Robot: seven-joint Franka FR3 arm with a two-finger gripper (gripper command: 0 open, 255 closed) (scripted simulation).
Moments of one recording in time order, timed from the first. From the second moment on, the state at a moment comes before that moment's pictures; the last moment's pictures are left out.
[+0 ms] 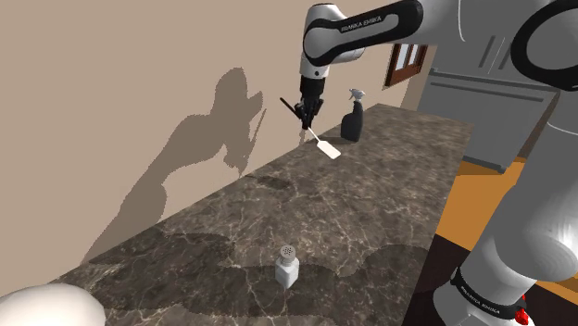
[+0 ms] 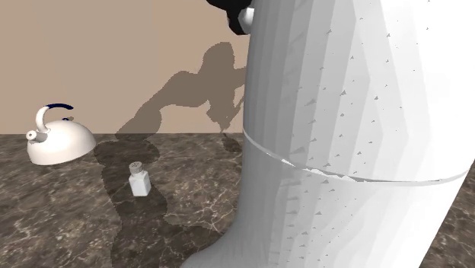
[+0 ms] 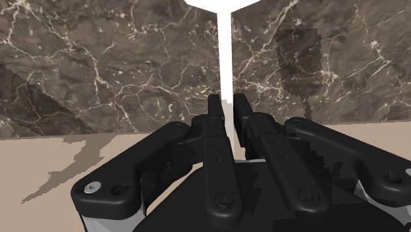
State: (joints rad) arm -0.02 0.07 -0.03 -1.79 0.01 1.92 -0.10
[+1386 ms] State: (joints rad) arm 0.05 0.00 0.04 -1.67 0.00 1.74 0.04
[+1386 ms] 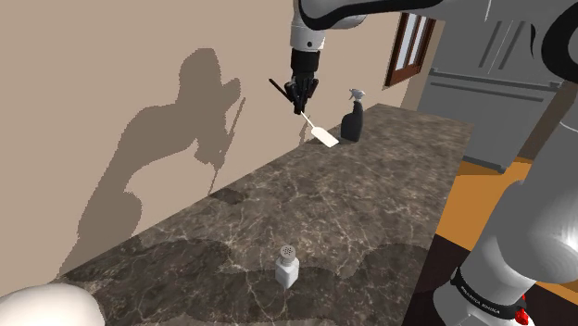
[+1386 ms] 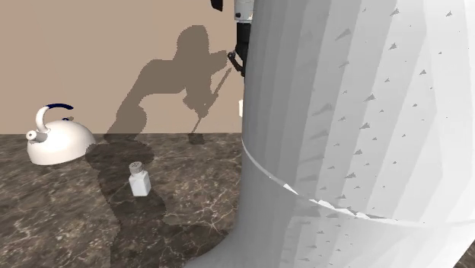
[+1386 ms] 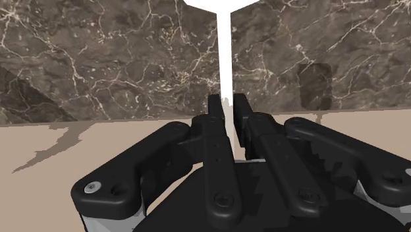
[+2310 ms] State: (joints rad) arm 0.20 -0.09 0.21 -1.77 -0.01 1.75 0.36
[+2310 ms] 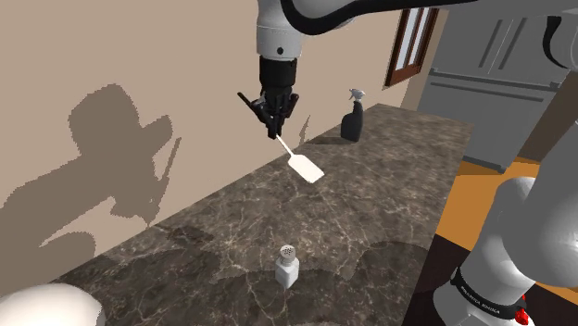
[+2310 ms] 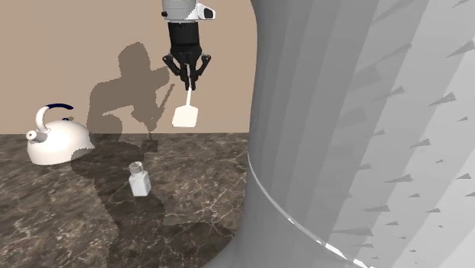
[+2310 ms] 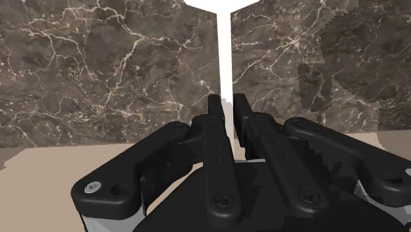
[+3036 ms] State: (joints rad) arm 0.33 0.01 0.36 -1.67 -0.04 1.73 0.64
